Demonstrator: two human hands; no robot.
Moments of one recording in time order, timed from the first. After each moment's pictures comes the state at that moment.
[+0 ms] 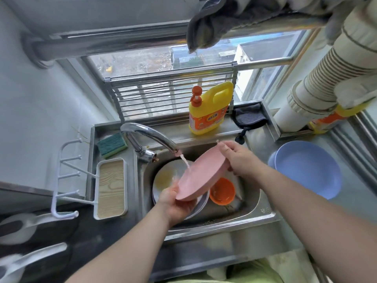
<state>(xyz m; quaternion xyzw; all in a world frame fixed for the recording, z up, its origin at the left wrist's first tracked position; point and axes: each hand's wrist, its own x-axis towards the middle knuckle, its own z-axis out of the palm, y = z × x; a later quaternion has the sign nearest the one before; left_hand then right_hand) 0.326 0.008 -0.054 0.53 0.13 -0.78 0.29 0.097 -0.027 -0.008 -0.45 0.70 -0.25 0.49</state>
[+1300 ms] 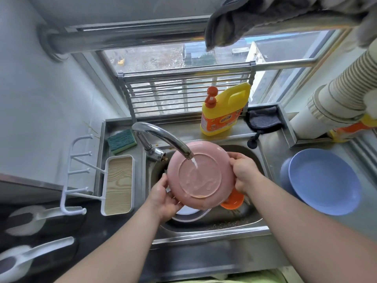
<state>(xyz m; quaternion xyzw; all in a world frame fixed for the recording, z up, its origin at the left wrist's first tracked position) 0.373 -0.007 -0.071 0.57 0.08 -0.75 0.32 0.134 -0.042 -0.046 -0.12 0.72 -0.37 0.58</state>
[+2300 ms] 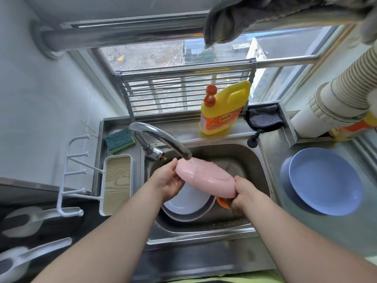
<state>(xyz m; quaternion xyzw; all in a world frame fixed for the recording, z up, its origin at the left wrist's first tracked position) 0.356 -0.060 -0.059 0.53 0.05 -0.78 0.33 0.141 -0.007 -0.067 0.20 0.71 -0.31 0.60</state>
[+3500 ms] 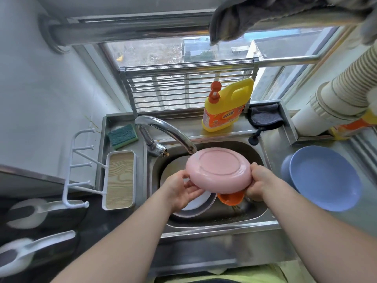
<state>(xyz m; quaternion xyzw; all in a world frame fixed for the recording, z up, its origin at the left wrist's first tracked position) 0.343 -0.015 -0.049 0.56 0.01 -0.78 0.27 0.107 -0.021 -0.047 0.19 0.68 -0.36 0.61</state>
